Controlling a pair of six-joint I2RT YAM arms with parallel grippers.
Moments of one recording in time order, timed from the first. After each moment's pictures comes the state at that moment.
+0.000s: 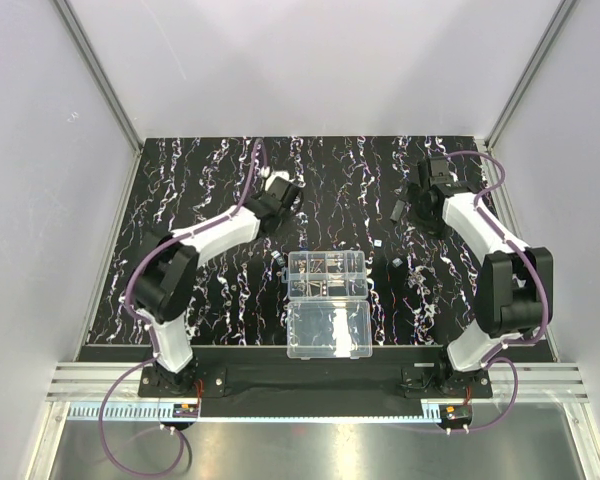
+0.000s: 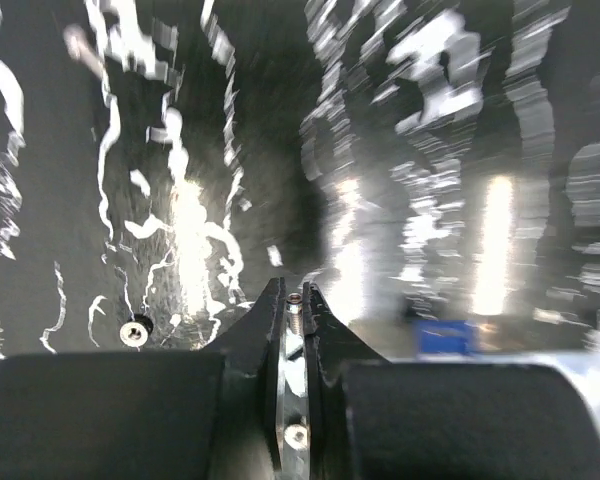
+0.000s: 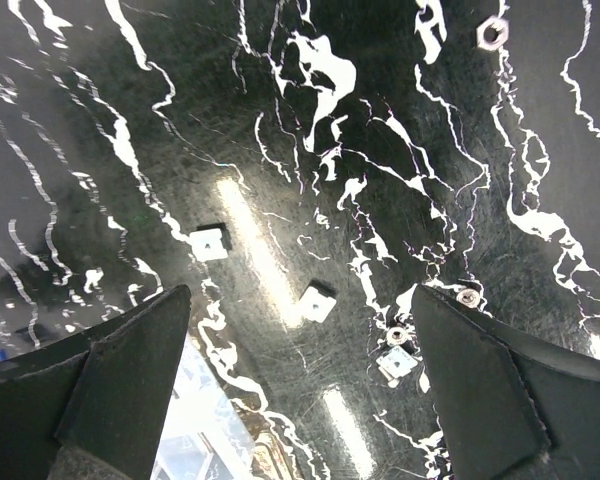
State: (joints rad) left arm -0.60 1.84 1.28 -0.43 -0.30 -0.53; right arm 0.13 1.65 1.24 -0.67 0.12 0.52
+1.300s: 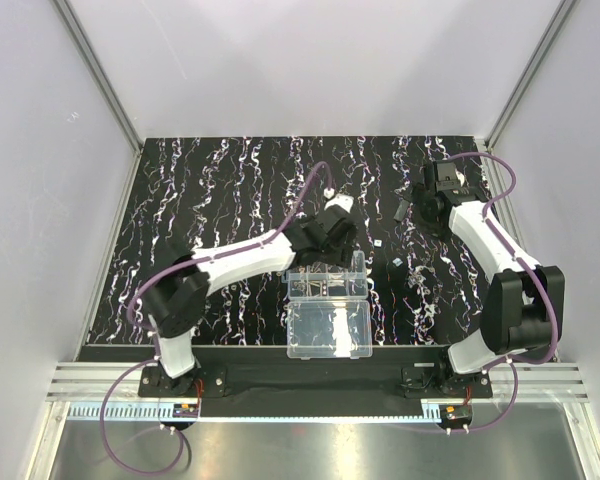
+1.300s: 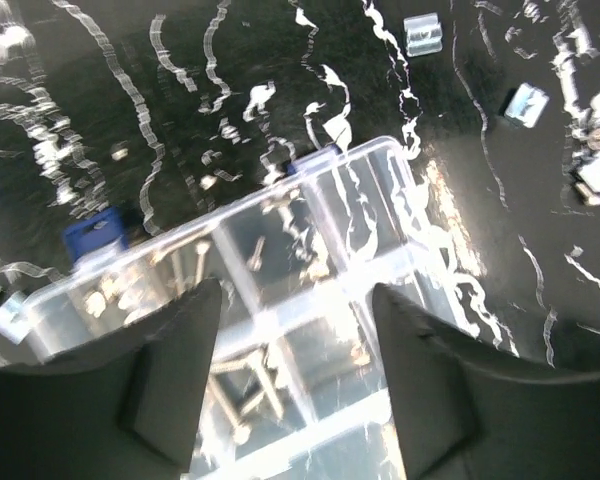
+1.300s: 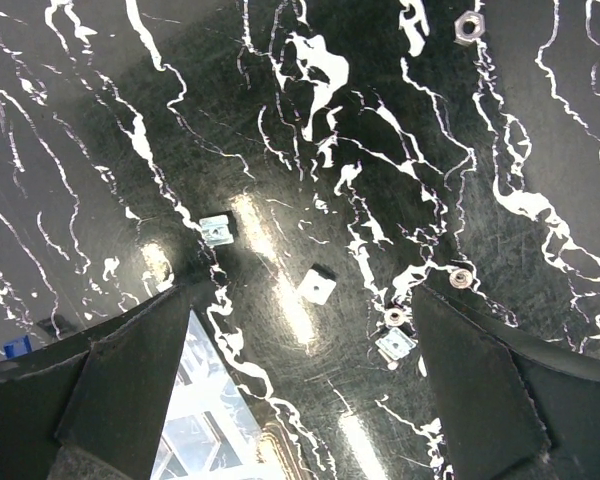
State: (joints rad) left arm -0.95 1.84 1.38 -0.41 -0.24 -0.52; right arm 0.13 1.53 1.19 -0.67 0.13 0.55
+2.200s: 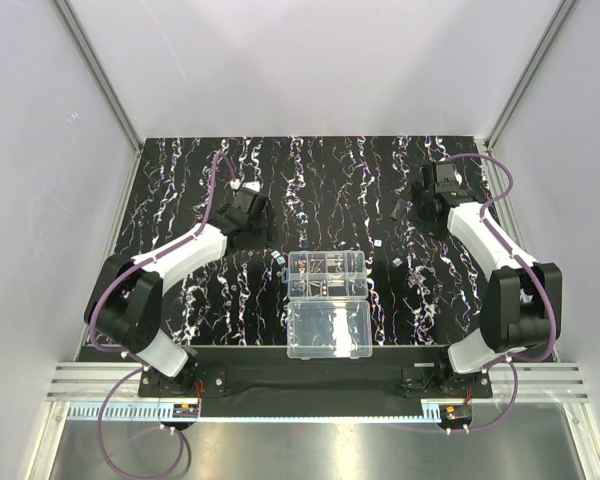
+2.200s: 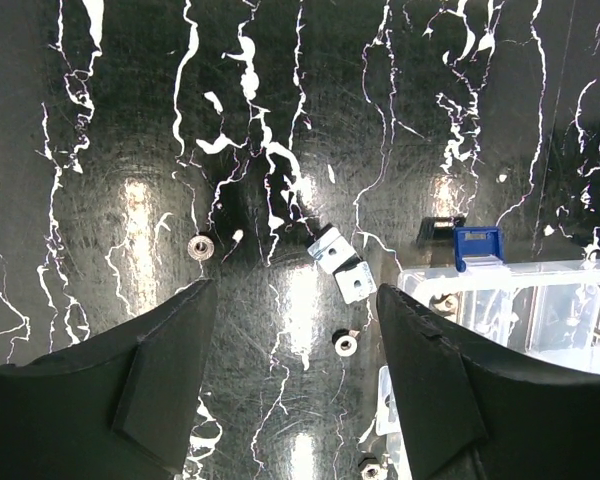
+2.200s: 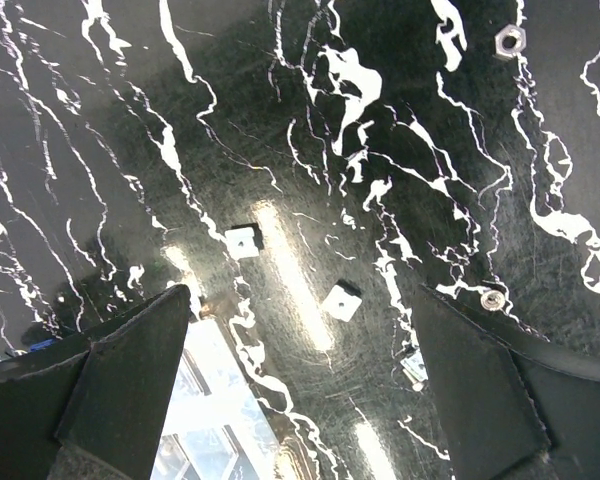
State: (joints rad) left arm -0.51 1.57 1.03 -0.39 -0.17 -0.53; right arm 0.13 1.54 1.16 -0.59 0.09 0.56
